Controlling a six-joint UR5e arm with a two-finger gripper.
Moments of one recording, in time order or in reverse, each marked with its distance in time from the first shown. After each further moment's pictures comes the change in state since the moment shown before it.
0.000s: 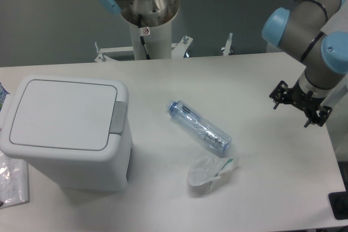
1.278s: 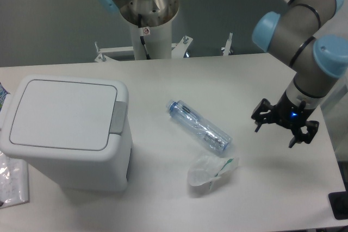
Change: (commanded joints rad) arm -0.110 0.054 0.028 0.032 -0.389 -0.441
